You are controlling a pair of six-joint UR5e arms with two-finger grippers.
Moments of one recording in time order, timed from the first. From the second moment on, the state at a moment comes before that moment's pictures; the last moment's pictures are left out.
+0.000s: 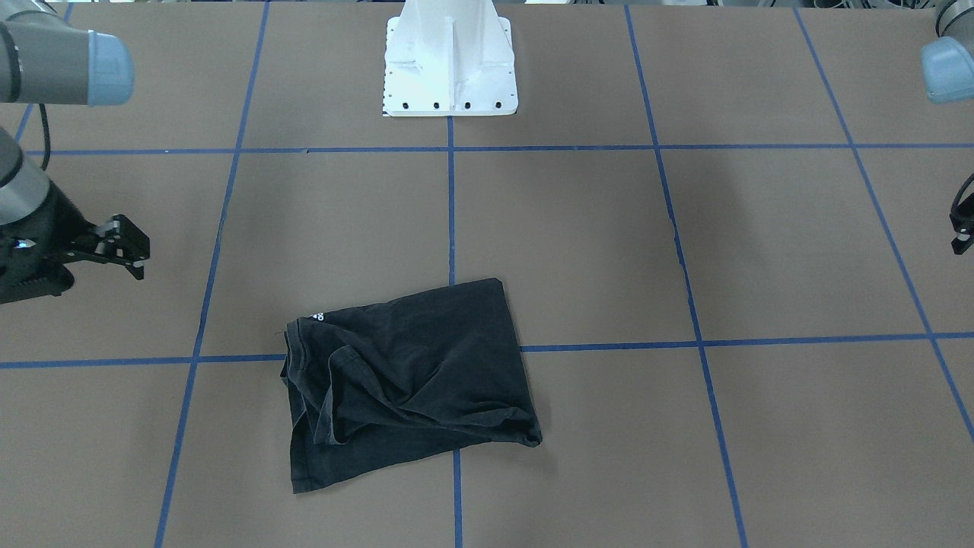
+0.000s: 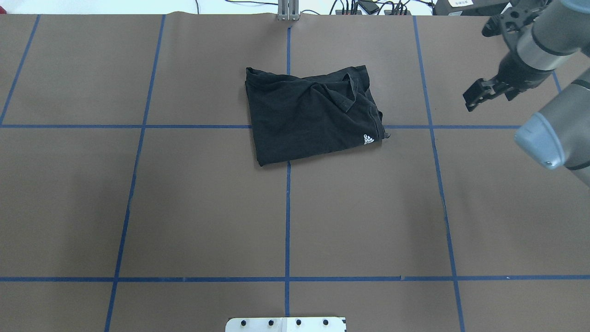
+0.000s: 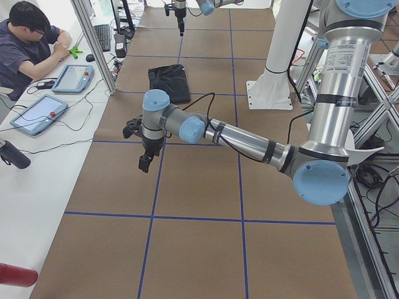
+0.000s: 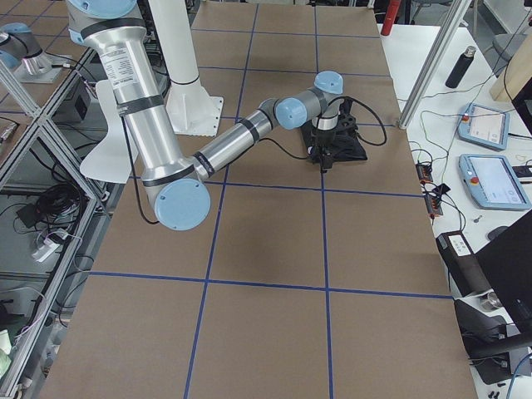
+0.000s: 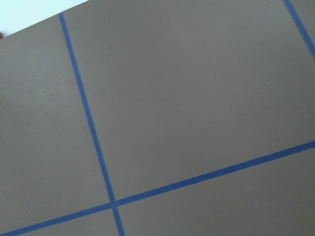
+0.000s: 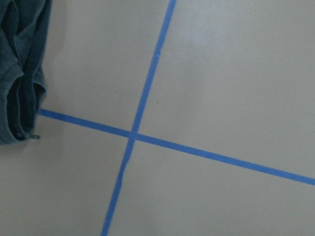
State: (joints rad) left arm -1.39 -1.62 -1.76 -1.68 -2.14 -0.13; right arm 1.08 -1.30 1.88 -1.72 2.15 0.37
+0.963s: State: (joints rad) left arm -1.57 -1.39 -1.80 -1.59 -2.28 0.21; right arm 1.40 -1.71 1.91 -1.72 2.31 -0.09
